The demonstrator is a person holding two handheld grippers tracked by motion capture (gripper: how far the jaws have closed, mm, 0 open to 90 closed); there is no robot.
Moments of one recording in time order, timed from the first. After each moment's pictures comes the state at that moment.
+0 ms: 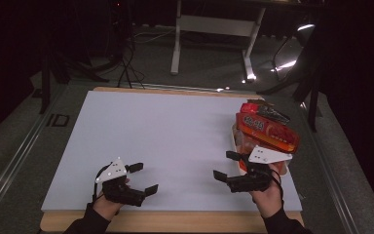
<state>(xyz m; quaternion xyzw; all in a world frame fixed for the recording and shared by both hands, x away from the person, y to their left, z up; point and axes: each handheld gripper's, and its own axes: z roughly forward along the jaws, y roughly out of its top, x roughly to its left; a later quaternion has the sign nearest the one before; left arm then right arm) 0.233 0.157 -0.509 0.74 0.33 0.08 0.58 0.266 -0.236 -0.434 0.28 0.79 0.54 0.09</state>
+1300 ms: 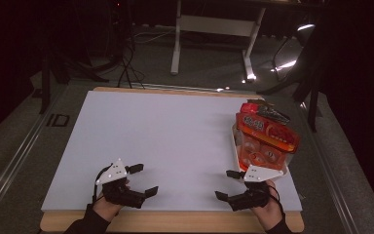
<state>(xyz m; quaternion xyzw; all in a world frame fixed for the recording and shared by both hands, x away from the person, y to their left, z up) 0.230 0.157 -0.511 0.75 0.32 0.09 0.57 0.251 -0.250 -0.489 0.26 0.83 0.48 0.07</state>
